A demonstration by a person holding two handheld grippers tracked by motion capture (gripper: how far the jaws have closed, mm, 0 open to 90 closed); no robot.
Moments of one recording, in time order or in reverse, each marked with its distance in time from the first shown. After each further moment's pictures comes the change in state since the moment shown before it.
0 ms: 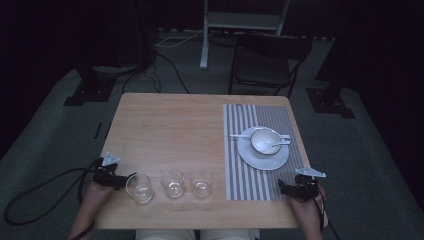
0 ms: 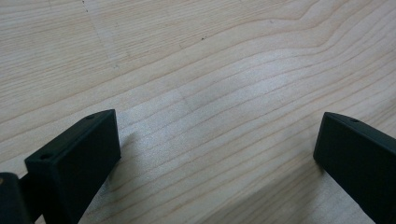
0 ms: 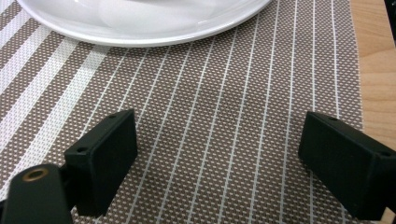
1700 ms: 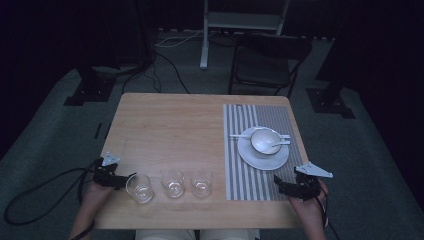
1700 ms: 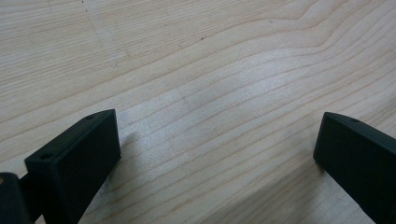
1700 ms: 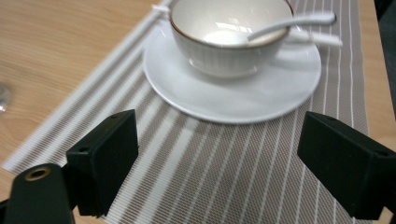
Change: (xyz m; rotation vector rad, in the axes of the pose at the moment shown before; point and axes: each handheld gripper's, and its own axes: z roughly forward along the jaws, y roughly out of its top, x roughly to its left) left arm 0.000 0.000 0.000 0.000 -0.001 0.000; right arm 0.032 0.034 -0.058 -0.146 0.125 -0.060
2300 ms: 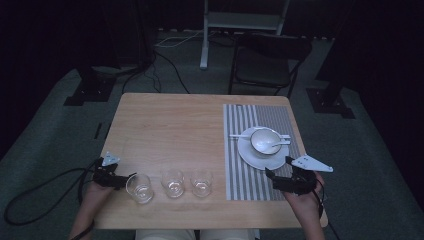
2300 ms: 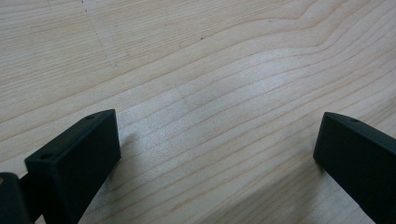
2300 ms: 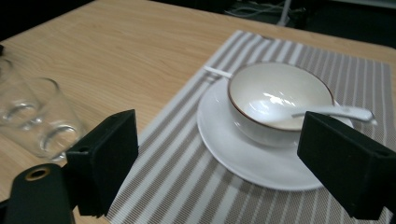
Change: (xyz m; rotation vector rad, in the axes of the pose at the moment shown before) left arm 0.000 0.000 0.000 0.000 -0.001 0.000; right arm 0.031 0.043 -0.023 -0.121 0.115 -0.079
